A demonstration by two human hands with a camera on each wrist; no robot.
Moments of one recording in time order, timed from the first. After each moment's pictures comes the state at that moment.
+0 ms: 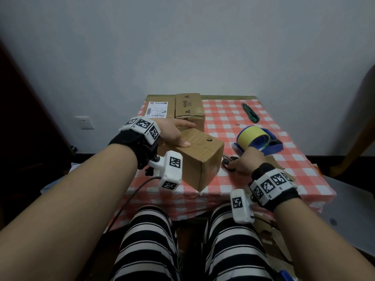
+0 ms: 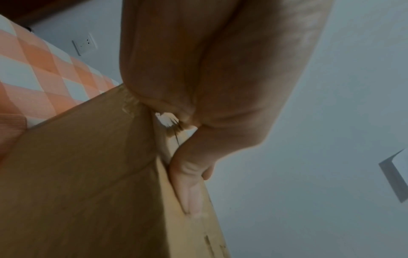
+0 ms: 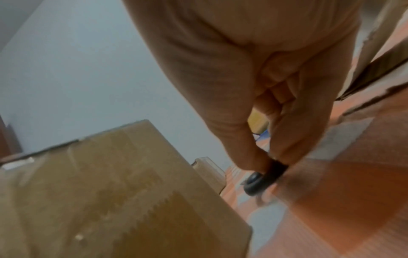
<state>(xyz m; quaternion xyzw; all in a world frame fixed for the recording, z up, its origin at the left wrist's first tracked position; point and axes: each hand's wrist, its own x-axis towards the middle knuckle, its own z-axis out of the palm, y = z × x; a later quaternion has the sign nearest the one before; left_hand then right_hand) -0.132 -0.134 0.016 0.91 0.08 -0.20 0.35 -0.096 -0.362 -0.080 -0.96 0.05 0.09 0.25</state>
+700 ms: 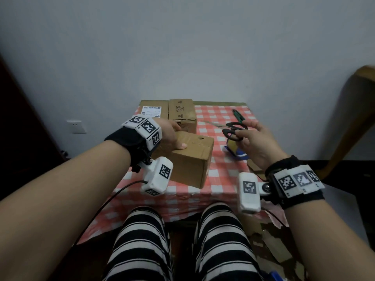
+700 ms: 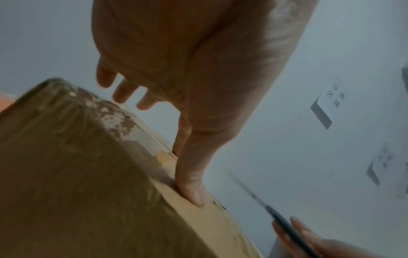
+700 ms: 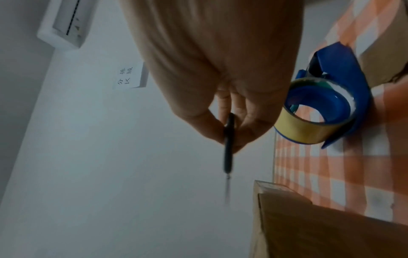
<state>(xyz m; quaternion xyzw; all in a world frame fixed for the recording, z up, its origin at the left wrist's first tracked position) -0.147 -0.156 0.035 0.97 0.10 -0.15 0.16 -0.112 -0.381 -0.019 -0.63 0.04 0.03 0.78</state>
